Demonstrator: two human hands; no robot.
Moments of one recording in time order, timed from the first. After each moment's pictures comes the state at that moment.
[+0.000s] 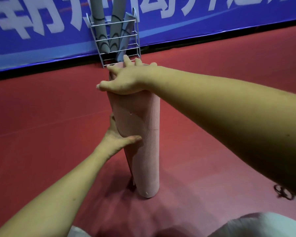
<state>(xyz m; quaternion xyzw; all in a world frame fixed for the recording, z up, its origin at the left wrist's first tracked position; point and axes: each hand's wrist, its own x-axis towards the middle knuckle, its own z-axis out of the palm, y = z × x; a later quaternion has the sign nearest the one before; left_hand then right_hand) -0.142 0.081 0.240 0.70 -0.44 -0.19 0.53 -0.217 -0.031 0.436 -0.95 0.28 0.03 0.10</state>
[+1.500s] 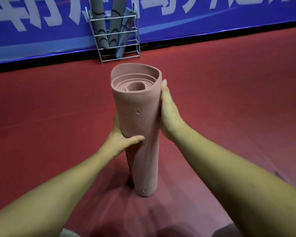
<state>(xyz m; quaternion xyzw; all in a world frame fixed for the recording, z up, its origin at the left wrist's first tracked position) -0.146 0.078 0.212 0.72 -0.45 -0.19 0.50 -0.274 -0.031 0.305 -0.52 0.38 -0.31 0.70</state>
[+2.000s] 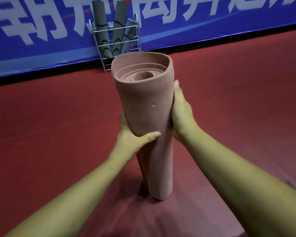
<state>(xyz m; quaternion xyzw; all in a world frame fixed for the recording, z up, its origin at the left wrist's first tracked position) -0.169 0.053 0.252 0.71 -0.42 -0.14 0.55 -0.290 -0.052 0.333 -0.50 0.38 -0.37 0.68</state>
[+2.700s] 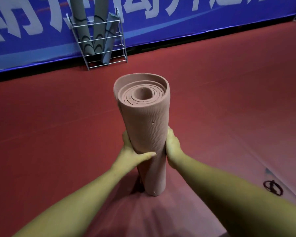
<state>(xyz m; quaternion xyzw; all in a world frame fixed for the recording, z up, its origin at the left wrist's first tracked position) -0.200 0.030 0.194 0.74 -0.45 -0.24 0.44 -0.322 -0.065 0.222 -0.46 0.52 -0.24 0.67</state>
